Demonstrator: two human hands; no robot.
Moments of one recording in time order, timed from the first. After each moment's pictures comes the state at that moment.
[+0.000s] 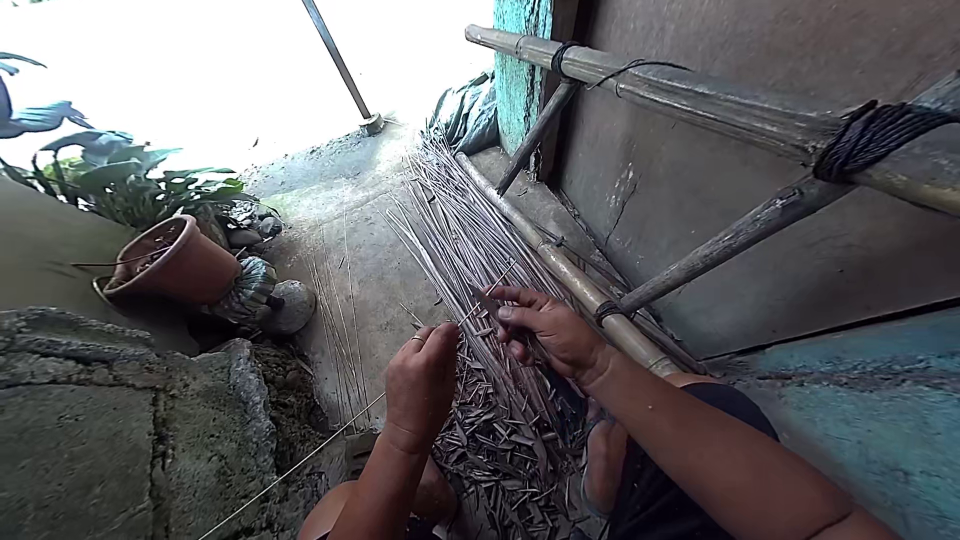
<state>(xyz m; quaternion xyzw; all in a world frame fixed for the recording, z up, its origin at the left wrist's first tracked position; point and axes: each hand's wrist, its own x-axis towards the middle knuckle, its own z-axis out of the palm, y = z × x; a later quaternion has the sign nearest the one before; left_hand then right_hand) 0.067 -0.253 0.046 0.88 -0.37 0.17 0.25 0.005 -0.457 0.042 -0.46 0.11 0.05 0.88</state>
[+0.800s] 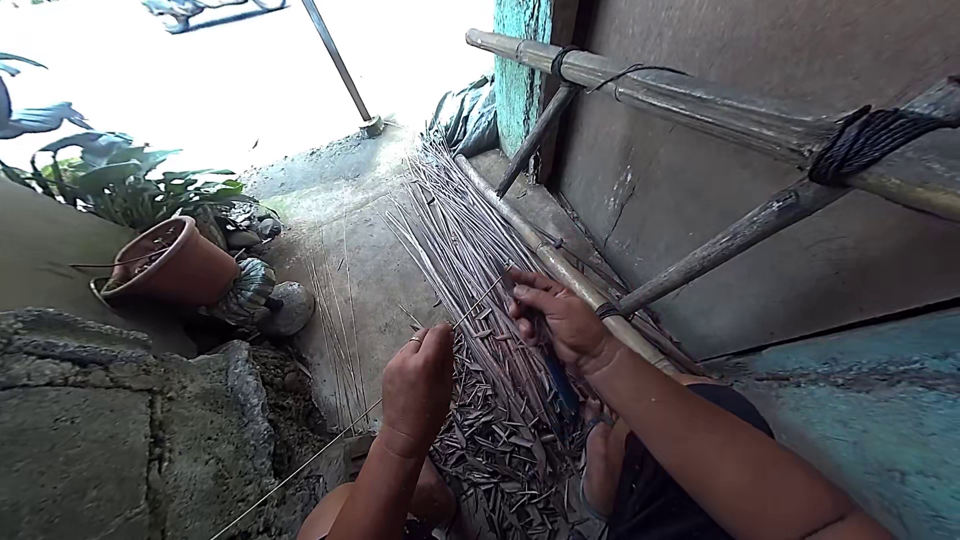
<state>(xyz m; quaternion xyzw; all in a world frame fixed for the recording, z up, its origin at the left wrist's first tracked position) 0.066 -0.251 0.049 0.89 -0.36 0.16 0.21 0.011 -0.469 0.047 -0.43 0.18 -0.04 0.88</state>
